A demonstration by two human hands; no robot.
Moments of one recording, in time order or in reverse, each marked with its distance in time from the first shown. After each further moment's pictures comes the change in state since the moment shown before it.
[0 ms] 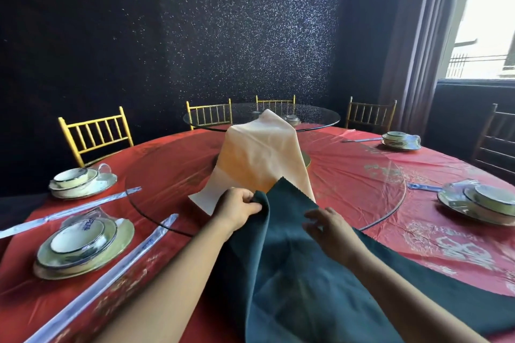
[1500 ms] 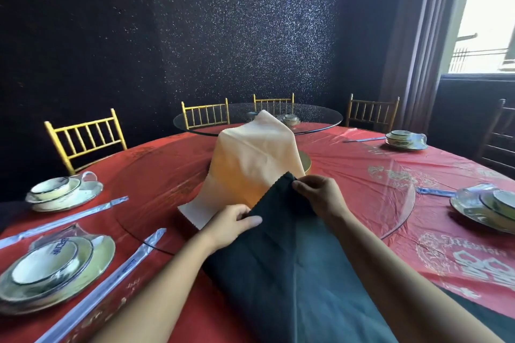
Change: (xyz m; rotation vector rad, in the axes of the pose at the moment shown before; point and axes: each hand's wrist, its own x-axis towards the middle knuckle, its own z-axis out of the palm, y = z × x) left_hand 0.034 -0.029 0.003 0.000 -0.243 0.051; right_hand 0.092 -0.012 -0.010 0.610 0.222 0.093
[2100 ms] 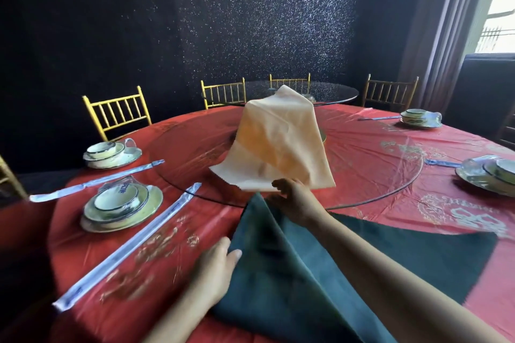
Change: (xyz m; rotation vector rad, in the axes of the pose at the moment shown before) left_hand -0.181 -0.029 0.029 0.268 0.304 -0.168; right_hand -0.111 -0.034 0.056 -0.535 -0.327 -0.171
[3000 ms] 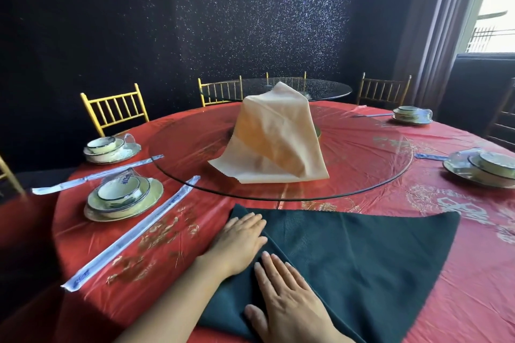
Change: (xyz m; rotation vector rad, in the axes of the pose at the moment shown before) left_hand 0.025 0.018 0.018 0.583 -0.317 0.356; right_hand -0.163 -0.014 0.073 -0.444 -0.059 -0.151
